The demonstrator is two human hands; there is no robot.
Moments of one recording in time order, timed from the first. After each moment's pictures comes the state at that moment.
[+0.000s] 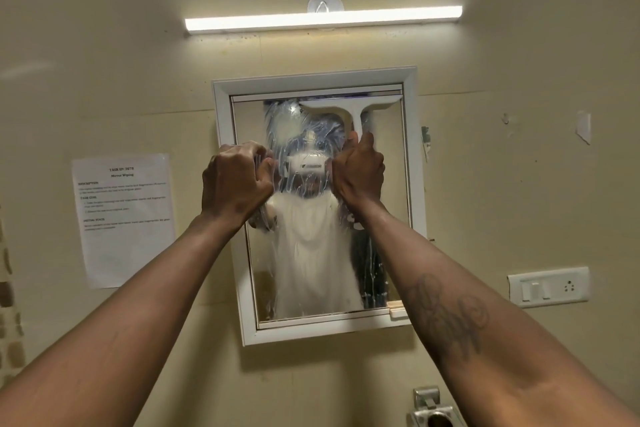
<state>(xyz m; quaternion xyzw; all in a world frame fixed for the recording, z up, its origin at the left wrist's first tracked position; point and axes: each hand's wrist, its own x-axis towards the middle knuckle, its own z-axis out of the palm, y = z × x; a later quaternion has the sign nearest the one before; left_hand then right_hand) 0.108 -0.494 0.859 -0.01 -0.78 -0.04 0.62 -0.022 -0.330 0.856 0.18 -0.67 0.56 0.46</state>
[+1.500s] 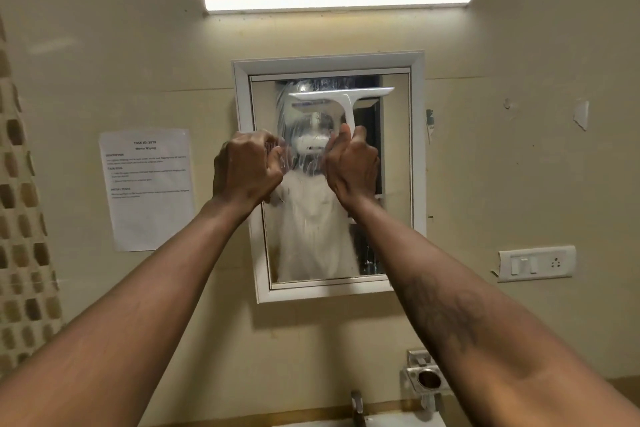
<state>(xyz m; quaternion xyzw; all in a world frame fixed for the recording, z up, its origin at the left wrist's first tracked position) 0.154 -0.482 0.842 0.01 -0.79 -0.05 0.61 0.033 -0.344 0.828 0.20 -0.66 0.55 0.46</state>
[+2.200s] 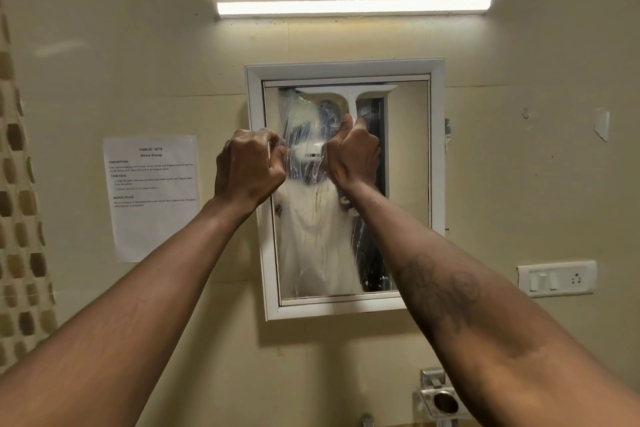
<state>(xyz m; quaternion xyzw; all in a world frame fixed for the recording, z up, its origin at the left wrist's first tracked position) 0.136 -0.517 0.856 0.01 -0.78 -0.04 0.62 0.010 -0.379 0.867 0.19 -0.67 0.55 0.47</state>
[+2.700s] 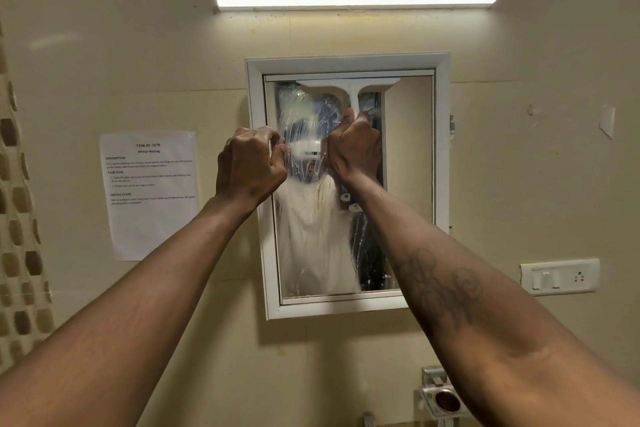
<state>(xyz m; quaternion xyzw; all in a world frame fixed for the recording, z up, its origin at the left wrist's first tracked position) 0.126 -0.524 0.851 -0.01 -0.79 -0.04 0.61 -0.001 -0.386 0.872 0.18 -0.68 0.53 0.47</state>
